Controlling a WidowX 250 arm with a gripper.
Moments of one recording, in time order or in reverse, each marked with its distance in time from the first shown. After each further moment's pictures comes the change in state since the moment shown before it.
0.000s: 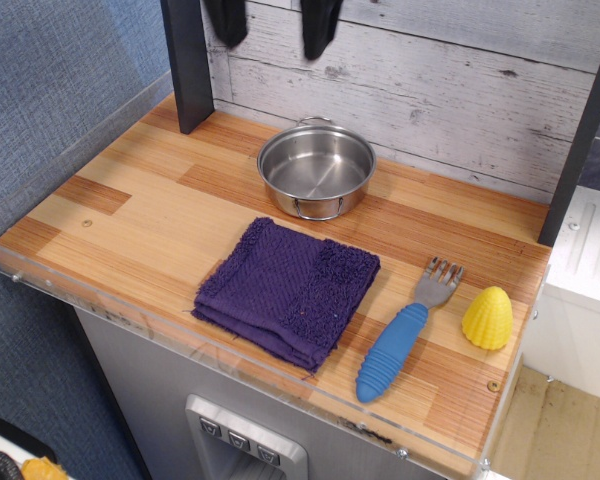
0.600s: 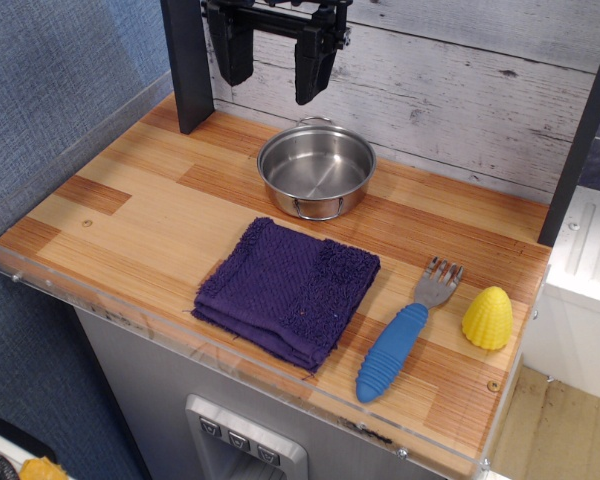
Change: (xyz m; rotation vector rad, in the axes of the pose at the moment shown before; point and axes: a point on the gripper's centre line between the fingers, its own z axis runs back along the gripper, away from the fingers) arm 0.011 0.004 -0.030 0.011 0.075 -0.107
